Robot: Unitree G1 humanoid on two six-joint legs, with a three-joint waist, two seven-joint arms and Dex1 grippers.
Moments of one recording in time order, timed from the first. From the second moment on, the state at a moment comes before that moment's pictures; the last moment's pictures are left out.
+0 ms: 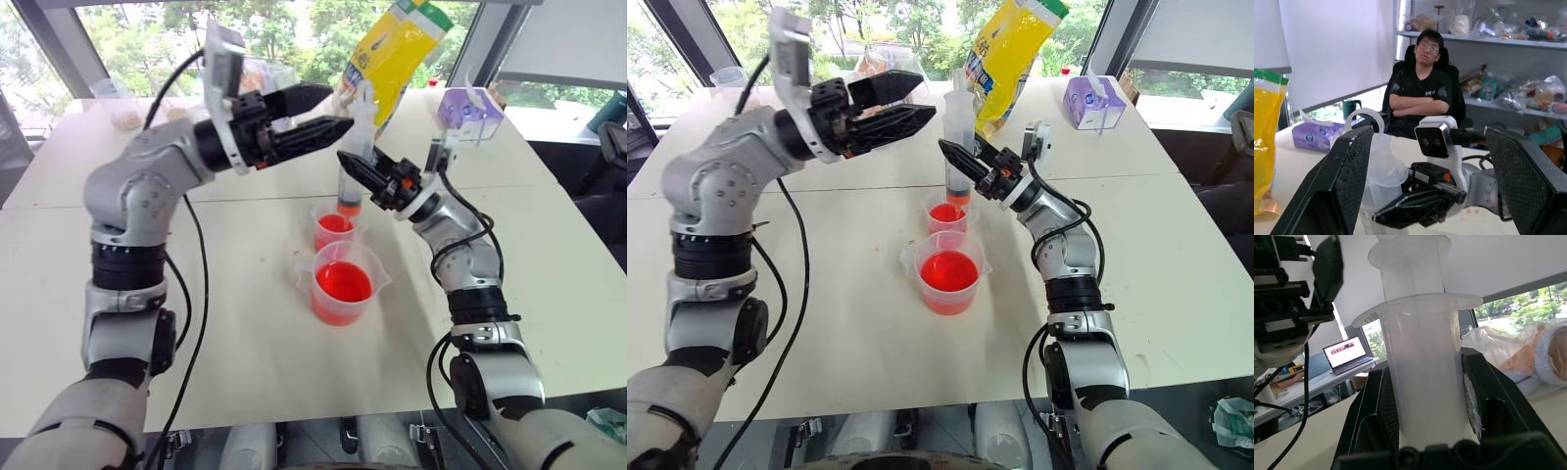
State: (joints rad) left arm -0.98 0.40 0.05 0.03 -0.71 0.70 -0.90; right arm -0.72 -0.23 -0.10 0.32 0.56 0.14 0.92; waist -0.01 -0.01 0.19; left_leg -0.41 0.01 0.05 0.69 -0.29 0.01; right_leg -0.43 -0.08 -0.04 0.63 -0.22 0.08
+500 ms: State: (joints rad) left arm -1.06 0.33 -0.01 0.19 -0.60 0.60 -0.95; right arm -0.70 -0.23 -0.09 0.29 0.54 0.14 0.93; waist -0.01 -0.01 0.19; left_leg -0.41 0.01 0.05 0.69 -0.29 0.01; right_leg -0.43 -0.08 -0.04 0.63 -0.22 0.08
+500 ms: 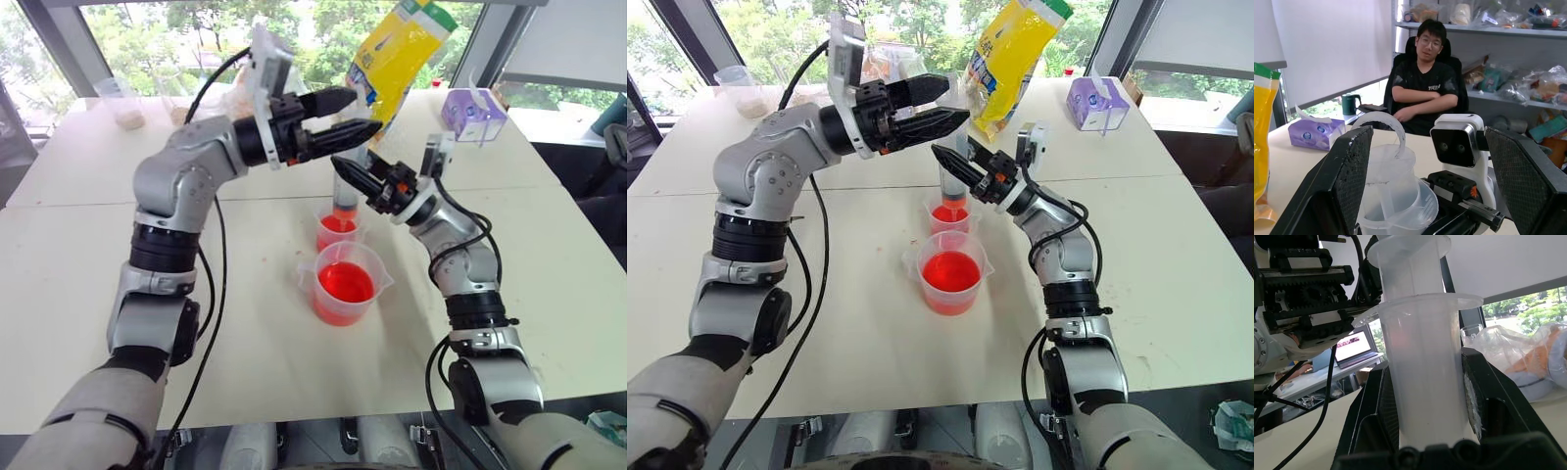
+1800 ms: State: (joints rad) left arm -1.00 0.32 -0.02 0.17 -0.49 0.55 -0.98; right arm -0.70 -0.23 -0.08 0.25 0.53 0.22 0.93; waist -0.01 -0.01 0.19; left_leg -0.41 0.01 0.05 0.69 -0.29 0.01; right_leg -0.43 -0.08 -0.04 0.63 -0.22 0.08
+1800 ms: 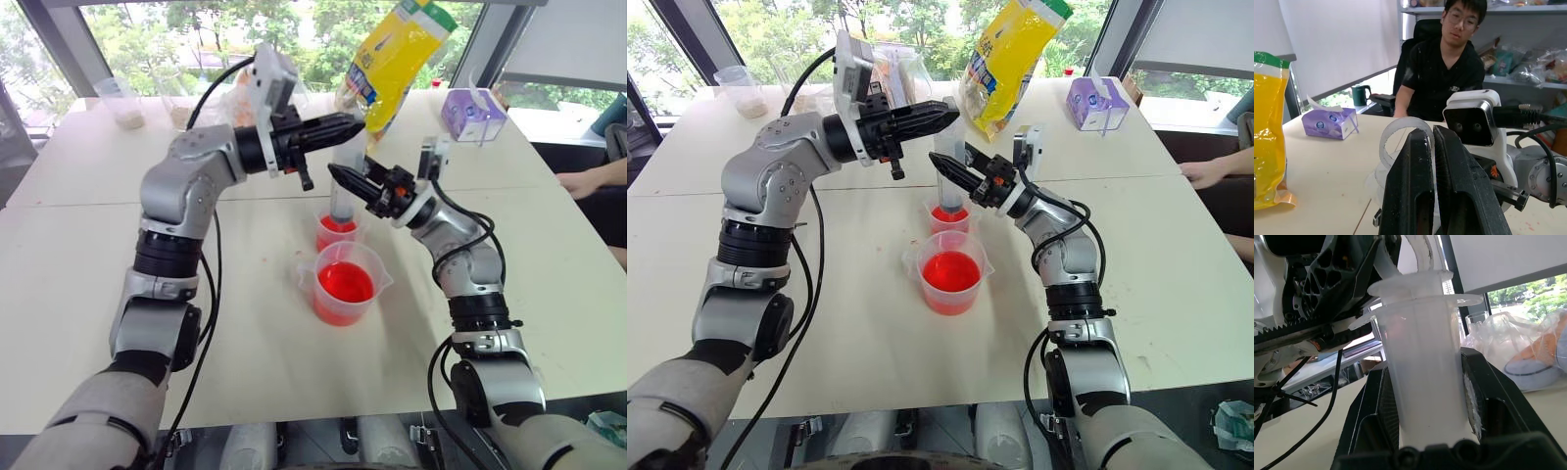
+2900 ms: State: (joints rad) left arm -0.90 0.59 0.14 0.04 -0.62 0.72 -1.00; right arm -0.73 -0.22 -0.10 0.21 0.57 0.24 0.93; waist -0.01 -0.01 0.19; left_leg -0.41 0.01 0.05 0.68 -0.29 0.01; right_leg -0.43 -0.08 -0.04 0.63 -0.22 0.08
